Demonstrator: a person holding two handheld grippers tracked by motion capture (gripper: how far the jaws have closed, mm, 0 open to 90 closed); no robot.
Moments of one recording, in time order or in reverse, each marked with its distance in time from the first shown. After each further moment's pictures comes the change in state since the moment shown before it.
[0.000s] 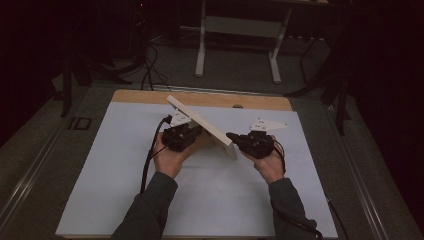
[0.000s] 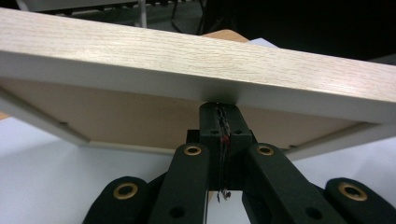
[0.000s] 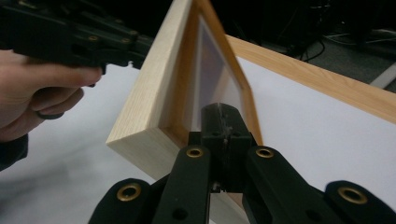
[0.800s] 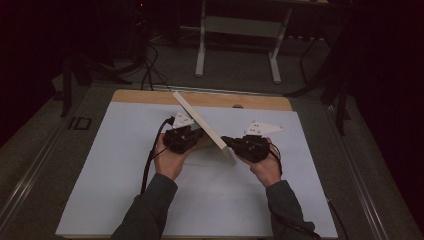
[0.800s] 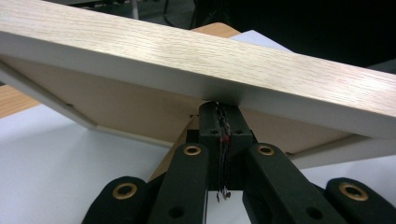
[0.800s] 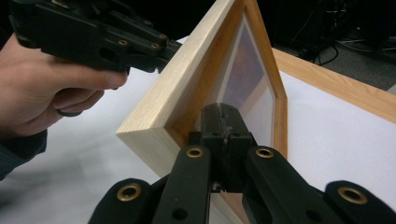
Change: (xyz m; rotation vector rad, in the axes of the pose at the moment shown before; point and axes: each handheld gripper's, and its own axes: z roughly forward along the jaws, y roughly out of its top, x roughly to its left) left arm -0.006 -0.001 -0.001 0.020 -0.032 0.028; right arm 0.016 0.000 0.003 0.002 0.039 -0.036
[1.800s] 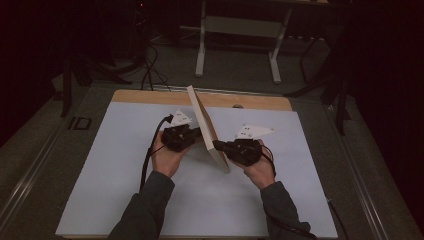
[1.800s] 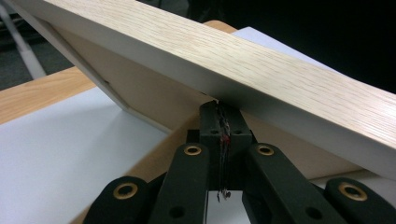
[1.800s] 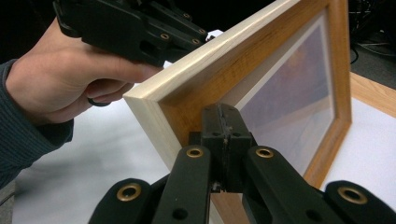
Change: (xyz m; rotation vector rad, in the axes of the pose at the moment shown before) left arm 0.007 -0.001 -0.001 0.006 -0.037 0.037; right arm 0.017 0.002 0.014 0.016 0.054 -0.036
